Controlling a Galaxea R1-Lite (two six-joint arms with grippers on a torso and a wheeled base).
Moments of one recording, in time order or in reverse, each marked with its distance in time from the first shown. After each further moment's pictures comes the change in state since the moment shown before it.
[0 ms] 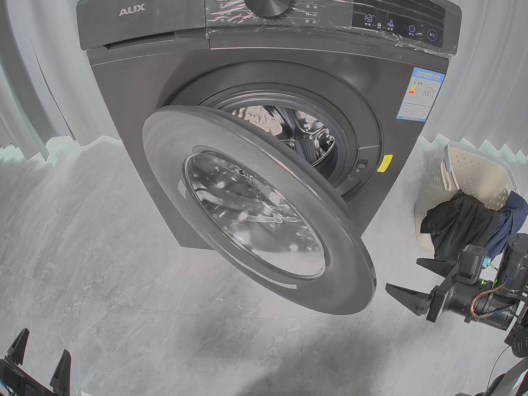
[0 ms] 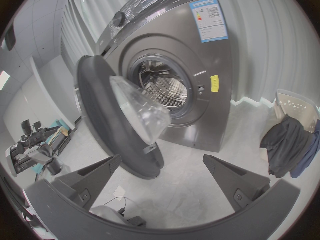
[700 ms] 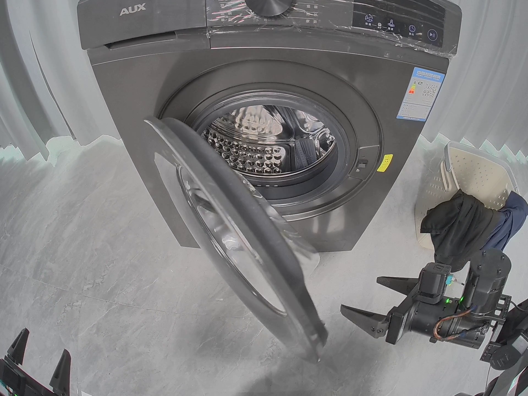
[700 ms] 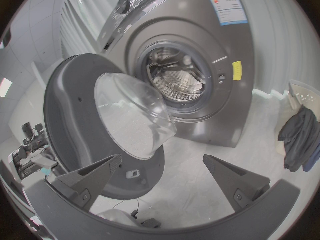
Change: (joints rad) left arm 0.000 0.000 0.000 0.000 0.000 0.000; right arm 0.249 0.176 -0.037 -0.116 -0.143 0.103
